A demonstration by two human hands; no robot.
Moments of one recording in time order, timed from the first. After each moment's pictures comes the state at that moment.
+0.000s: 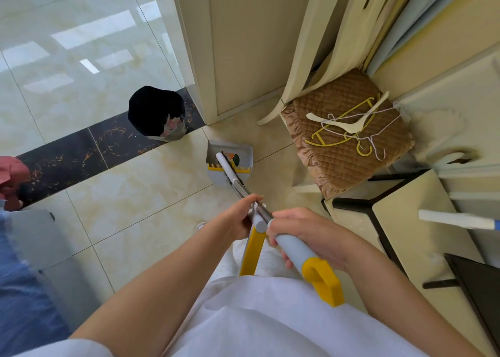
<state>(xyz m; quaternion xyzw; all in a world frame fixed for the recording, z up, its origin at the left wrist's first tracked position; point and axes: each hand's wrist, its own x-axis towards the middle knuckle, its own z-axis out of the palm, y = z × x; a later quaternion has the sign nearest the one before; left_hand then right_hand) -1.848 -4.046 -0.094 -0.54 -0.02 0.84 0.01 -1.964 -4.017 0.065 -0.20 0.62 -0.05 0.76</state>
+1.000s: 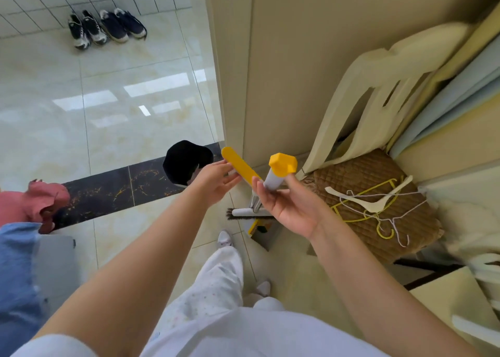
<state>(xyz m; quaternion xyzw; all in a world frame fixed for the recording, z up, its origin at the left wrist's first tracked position) -1.805 -4.243 -0.041 -0.58 0.08 0.73 -0.36 -1.969 -4.187 0.047 0.15 0.38 -0.38 0.83</state>
